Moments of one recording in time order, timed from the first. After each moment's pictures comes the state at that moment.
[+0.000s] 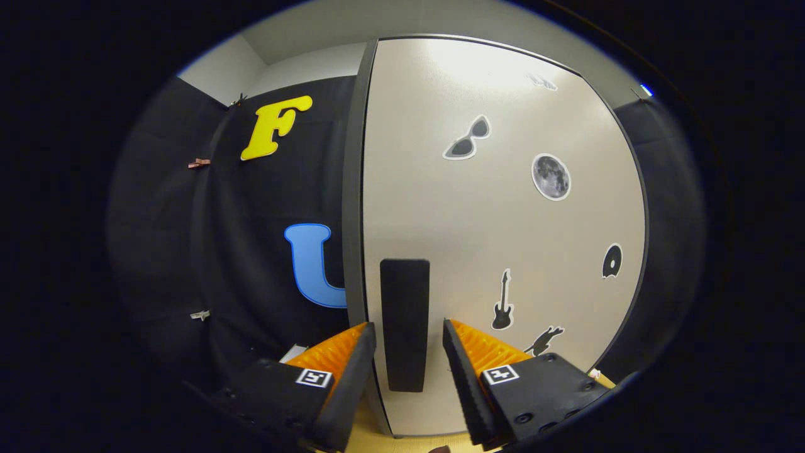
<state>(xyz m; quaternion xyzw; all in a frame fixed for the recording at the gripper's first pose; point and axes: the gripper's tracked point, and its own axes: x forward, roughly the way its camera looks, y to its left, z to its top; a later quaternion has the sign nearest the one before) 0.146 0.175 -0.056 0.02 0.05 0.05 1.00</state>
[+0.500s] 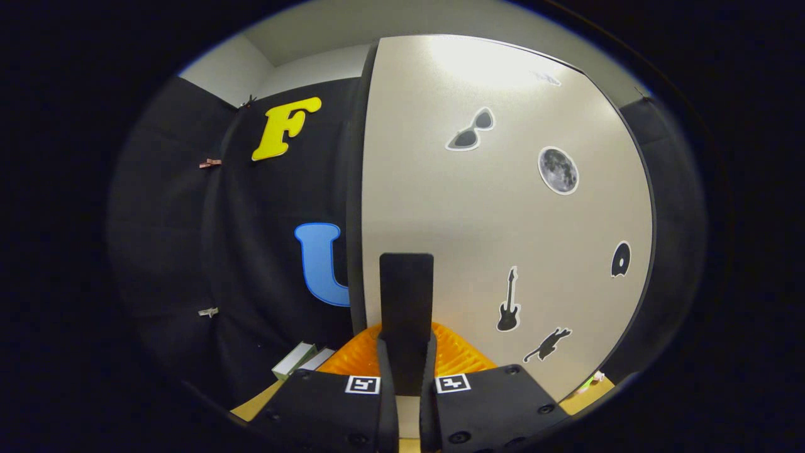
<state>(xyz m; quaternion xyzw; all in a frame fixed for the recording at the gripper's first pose) 0.135 0.176 -0.059 0.03 0.05 0.09 0.99</state>
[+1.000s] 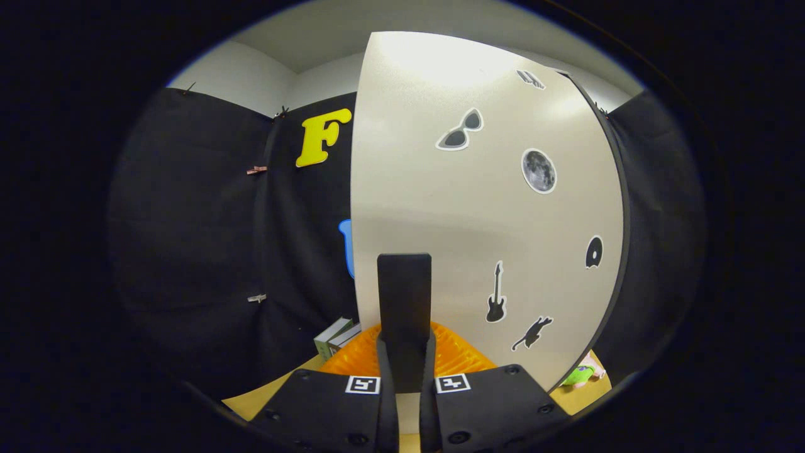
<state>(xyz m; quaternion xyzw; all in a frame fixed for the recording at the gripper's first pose) 0.037 0.138 -0.042 0.05 0.07 0.19 0.98</state>
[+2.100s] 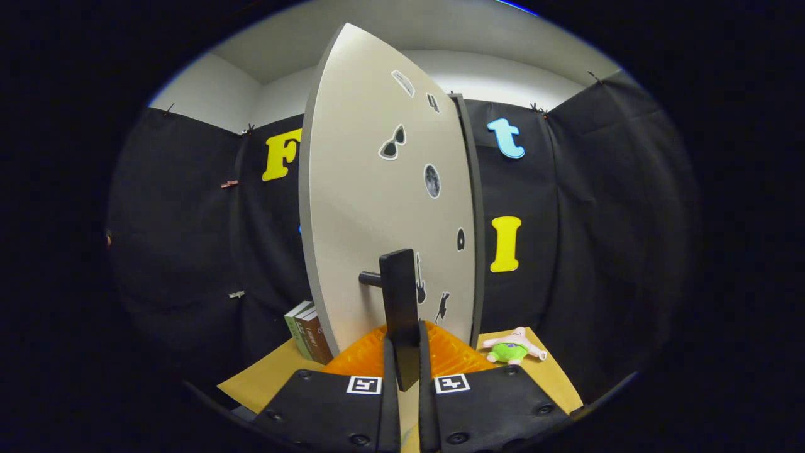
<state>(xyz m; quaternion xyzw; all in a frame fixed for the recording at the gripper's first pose) -0.075 -0.051 -0.030 0.06 0.07 0.09 0.99</state>
